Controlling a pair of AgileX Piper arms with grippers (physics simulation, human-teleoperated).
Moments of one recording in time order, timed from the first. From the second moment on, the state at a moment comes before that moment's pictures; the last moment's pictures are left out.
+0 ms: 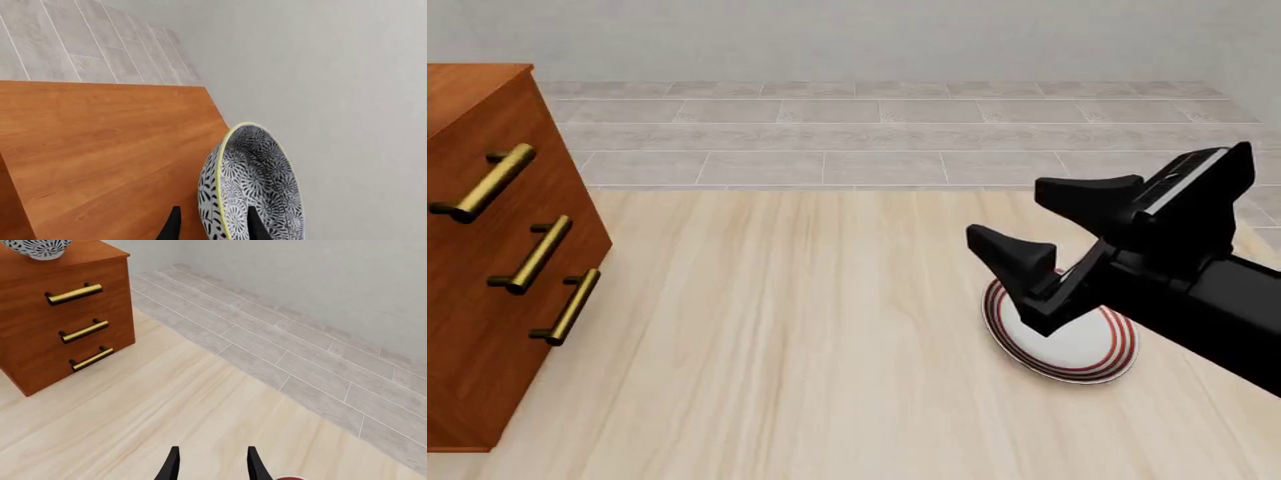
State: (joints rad) left arm 0.58 1.13 -0.99 0.08 -0.88; right arm 0.61 0.85 -0.73 0.15 -0.14
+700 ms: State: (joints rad) left arm 0.58 1.09 -0.98 0.10 -0.88; right arm 0.62 0.85 -0.73 0.15 -0.15
